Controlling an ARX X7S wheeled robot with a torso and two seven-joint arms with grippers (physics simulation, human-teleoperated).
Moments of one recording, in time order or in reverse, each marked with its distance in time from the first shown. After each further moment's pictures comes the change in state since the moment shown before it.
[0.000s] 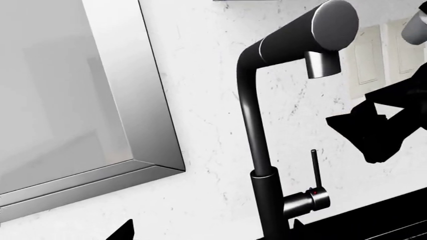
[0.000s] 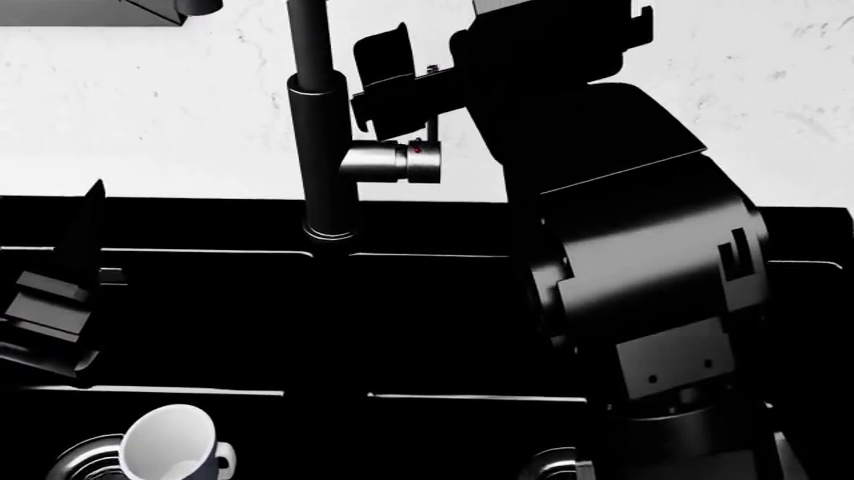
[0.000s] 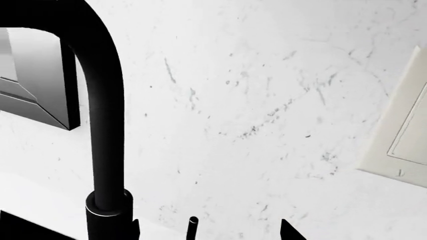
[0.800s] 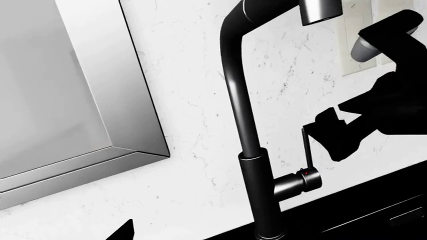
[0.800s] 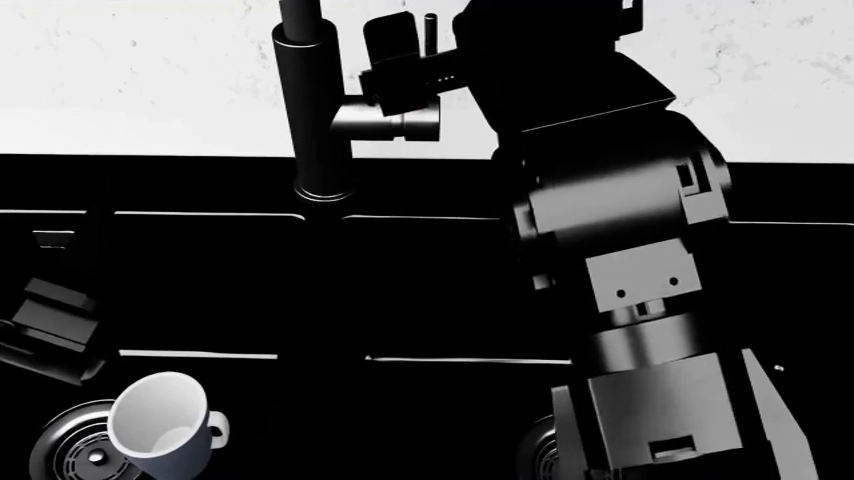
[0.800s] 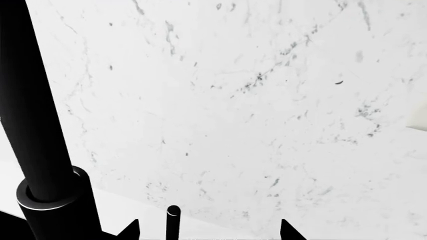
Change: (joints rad) left arm 0.011 -0.077 0.088 -0.013 0.010 0.125 0.008; right arm 0.127 -0.046 -0.039 0.386 -0.008 -0.198 -0.026
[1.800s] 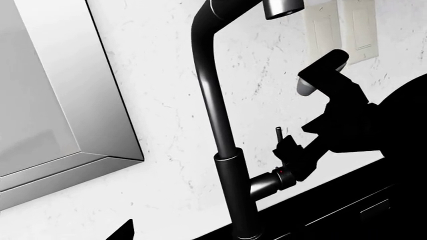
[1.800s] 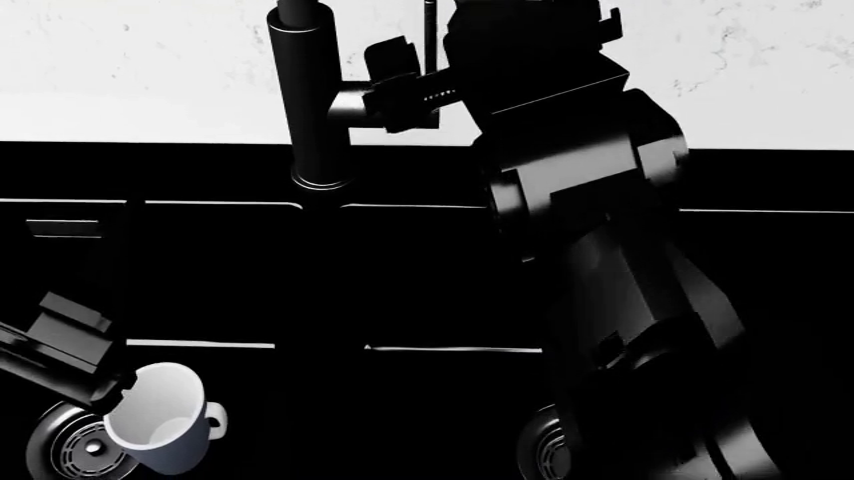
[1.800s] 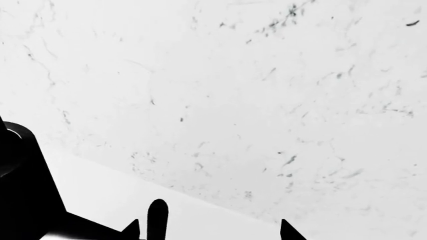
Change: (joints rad) left arm 0.013 -0.055 0.062 -0.018 0.008 0.119 0.067; right arm 0.231 -0.063 -0.681 0.643 0.567 -0.400 0.016
